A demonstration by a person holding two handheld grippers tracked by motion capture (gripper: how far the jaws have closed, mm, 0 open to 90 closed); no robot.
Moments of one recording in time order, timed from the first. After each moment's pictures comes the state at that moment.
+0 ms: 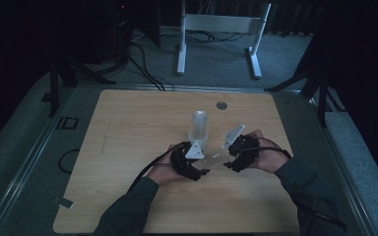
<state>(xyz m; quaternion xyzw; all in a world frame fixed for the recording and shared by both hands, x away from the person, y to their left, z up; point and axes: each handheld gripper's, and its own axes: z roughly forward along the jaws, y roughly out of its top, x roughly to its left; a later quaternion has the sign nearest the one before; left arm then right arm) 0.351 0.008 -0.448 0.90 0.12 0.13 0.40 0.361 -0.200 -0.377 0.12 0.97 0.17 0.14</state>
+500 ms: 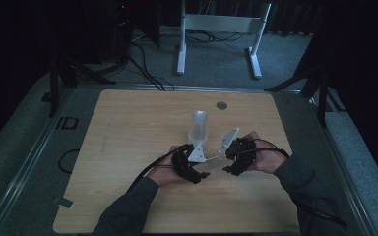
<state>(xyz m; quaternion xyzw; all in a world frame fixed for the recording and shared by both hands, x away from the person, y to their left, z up) 0.347 0.004 -0.448 0.91 0.10 0.13 0.38 0.357 -0.191 -0.380 0.08 0.98 0.14 0.11</state>
